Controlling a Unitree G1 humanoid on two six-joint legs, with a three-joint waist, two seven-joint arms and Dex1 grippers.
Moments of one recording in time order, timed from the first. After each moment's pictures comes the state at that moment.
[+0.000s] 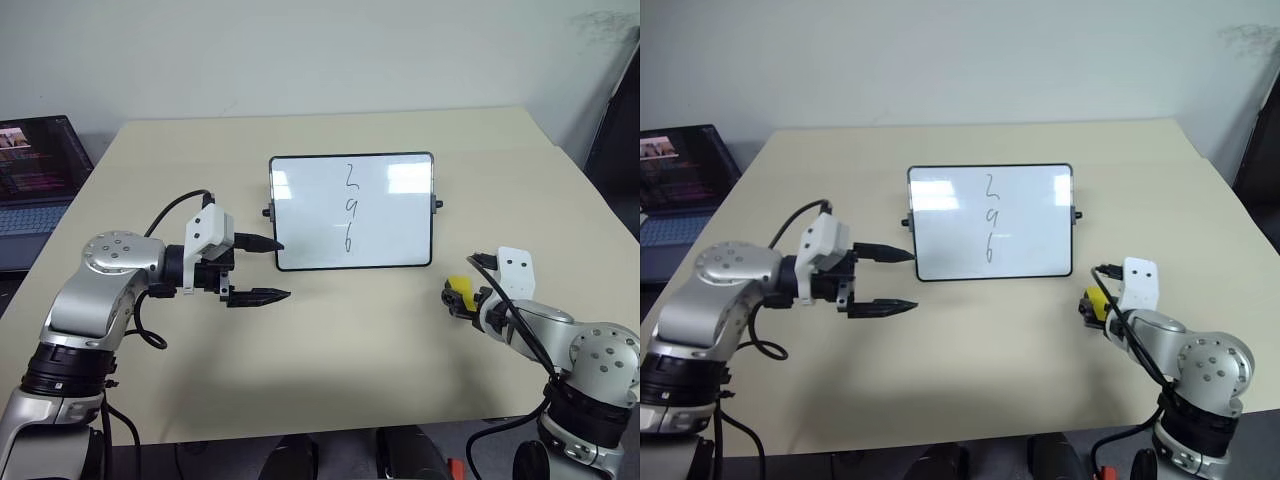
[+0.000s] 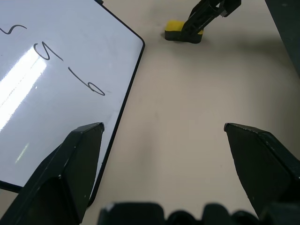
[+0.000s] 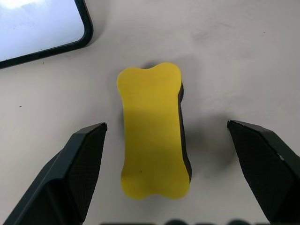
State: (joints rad) left arm -0.45 0.86 -0.01 -0.05 -0.44 0.35 -1.30; right arm -0.35 -0.22 -0.45 -0.48 1.08 1.61 -0.72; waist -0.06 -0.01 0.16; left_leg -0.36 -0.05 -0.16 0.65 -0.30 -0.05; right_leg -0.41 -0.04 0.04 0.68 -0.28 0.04
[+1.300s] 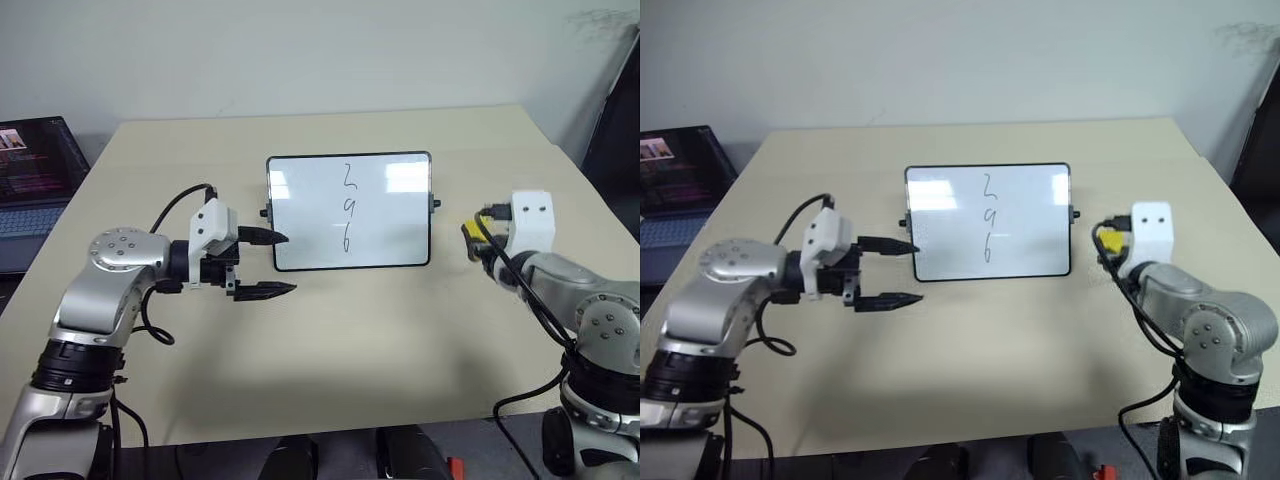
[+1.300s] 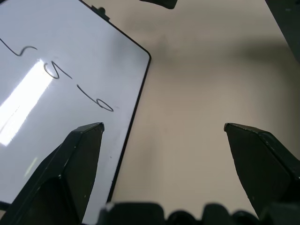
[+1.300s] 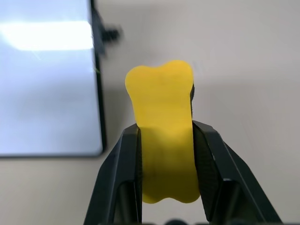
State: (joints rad) left arm -0.49 0.79 -0.01 -0.04 -0.41 0.31 -1.24; right arm -0.55 -0.48 -0.20 -0.49 0.72 1.32 -0.28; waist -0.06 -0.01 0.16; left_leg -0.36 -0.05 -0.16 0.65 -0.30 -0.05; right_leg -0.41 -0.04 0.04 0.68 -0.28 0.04
